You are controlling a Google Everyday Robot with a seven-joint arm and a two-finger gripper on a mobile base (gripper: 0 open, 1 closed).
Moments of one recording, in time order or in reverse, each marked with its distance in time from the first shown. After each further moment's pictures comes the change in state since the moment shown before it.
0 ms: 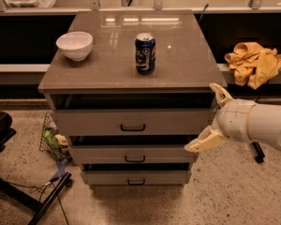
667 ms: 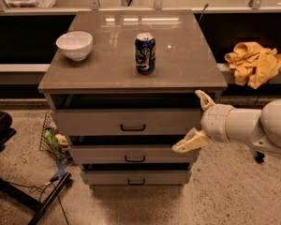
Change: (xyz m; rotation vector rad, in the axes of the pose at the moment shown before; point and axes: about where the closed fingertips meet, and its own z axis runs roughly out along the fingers) arm 0.017 0.010 0.056 -0.037 -0.009 0.043
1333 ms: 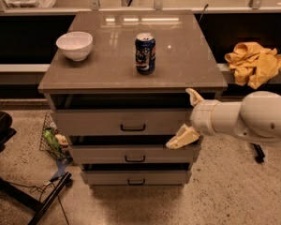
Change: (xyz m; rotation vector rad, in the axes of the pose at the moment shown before) arm 0.003 -0.005 0.029 -0.025 0.069 -0.047
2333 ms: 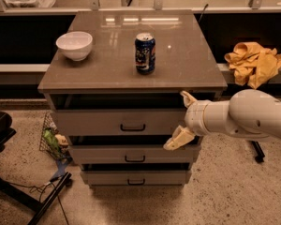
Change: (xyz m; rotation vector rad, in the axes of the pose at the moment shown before) arm 0.006 0.004 0.021 -0.035 0.050 -0.035
